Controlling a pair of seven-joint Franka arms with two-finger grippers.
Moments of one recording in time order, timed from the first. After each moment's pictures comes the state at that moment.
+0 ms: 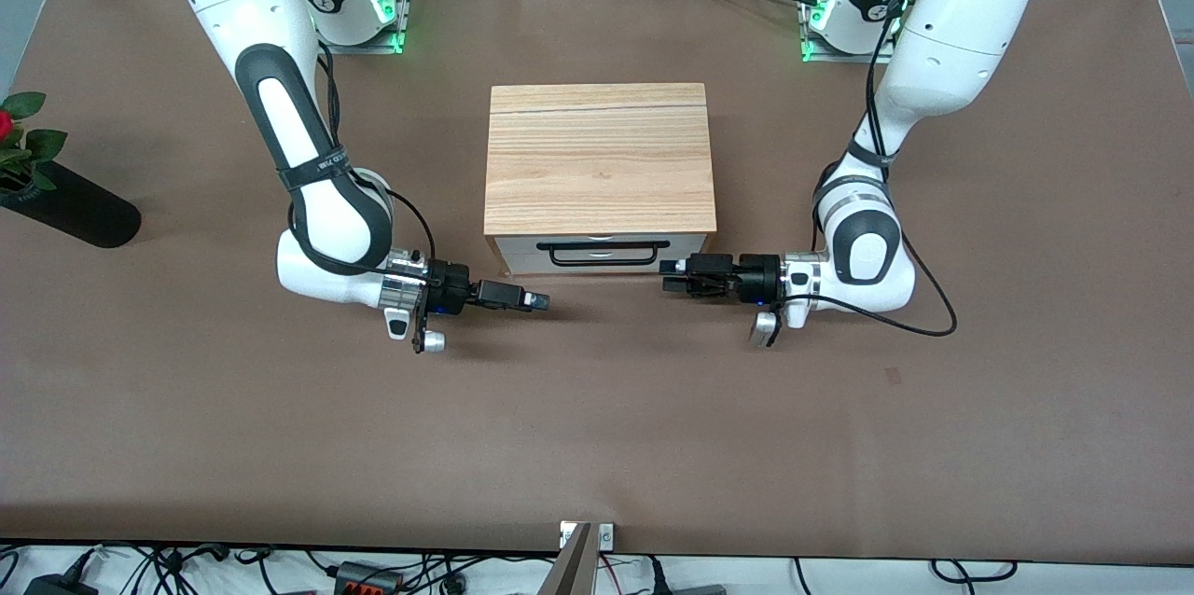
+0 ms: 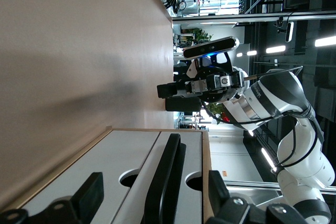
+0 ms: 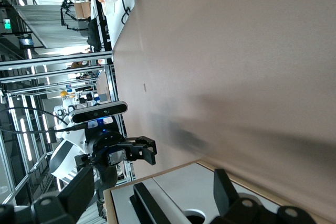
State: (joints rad) left arm -0.24 0.76 -0.03 -1.70 -1.64 1.82 0.90; right arm 0.33 0.72 0.04 -1.60 1.52 2.17 -0.52
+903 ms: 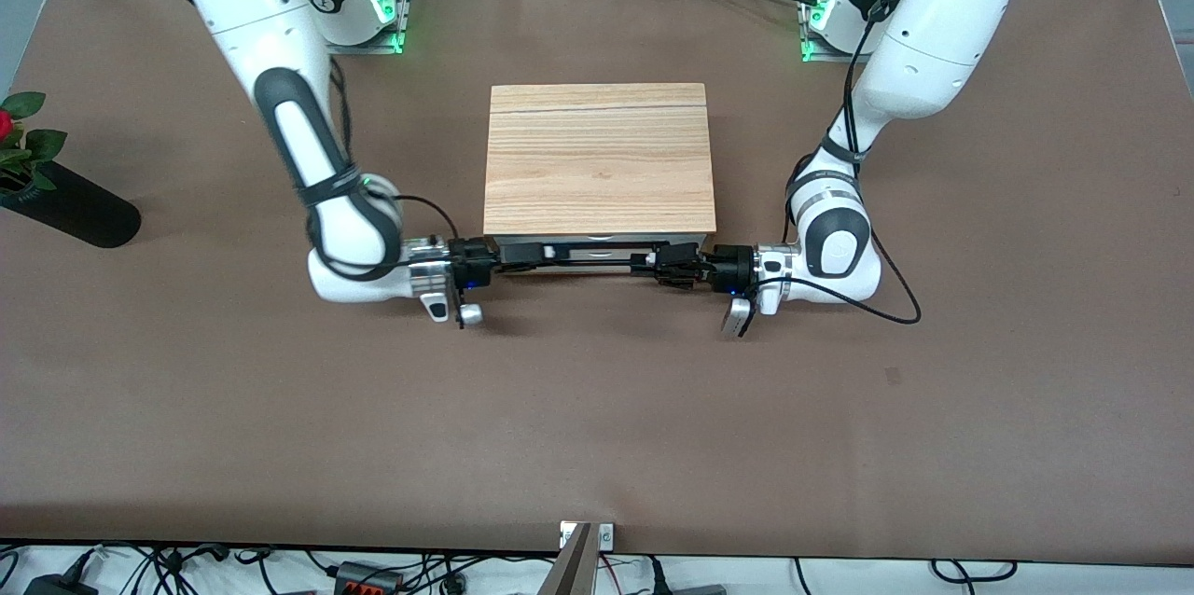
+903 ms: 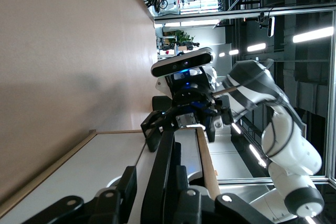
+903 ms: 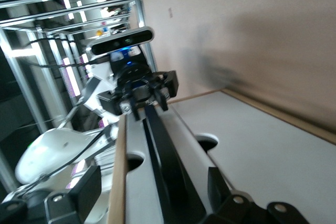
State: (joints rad) left arm -0.25 0.79 -0.07 -1.71 -1.73 1.81 1.02; right arm 0.29 0.77 0.03 -1.64 1.53 1.78 -0.60
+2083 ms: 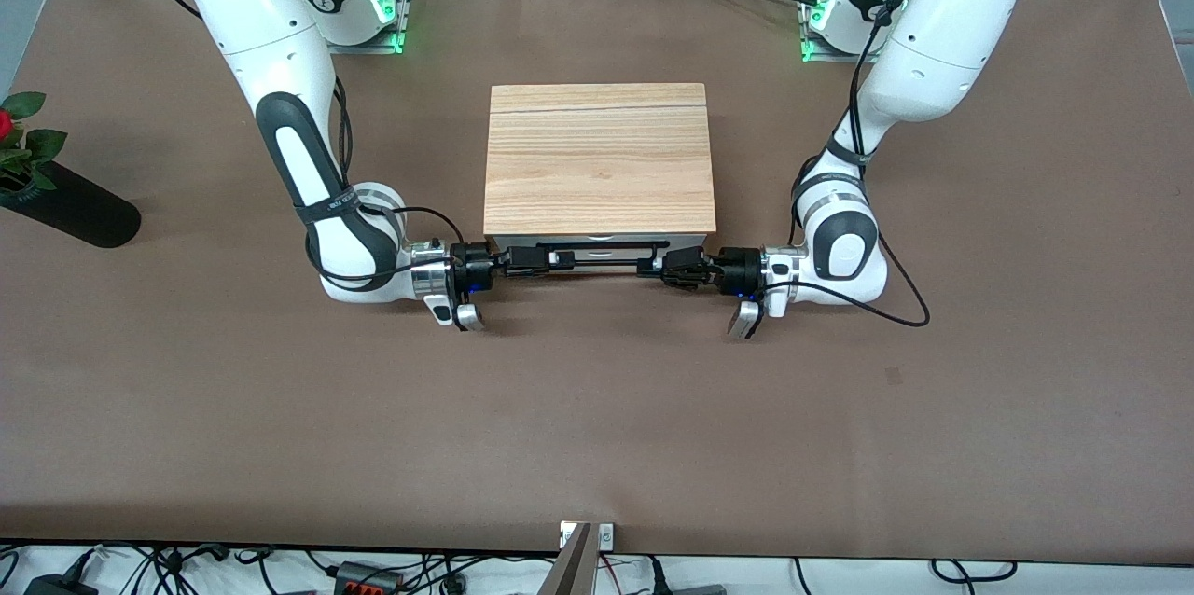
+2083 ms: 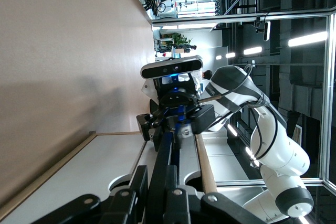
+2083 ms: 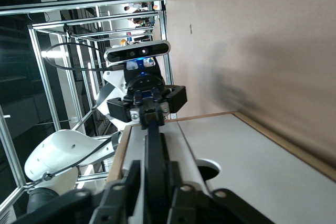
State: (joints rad) left arm -0.24 0.80 -0.07 -1.72 -1.73 1.79 1.02; right arm 0.33 0.82 0.04 -1.64 1.67 1.83 -0.78
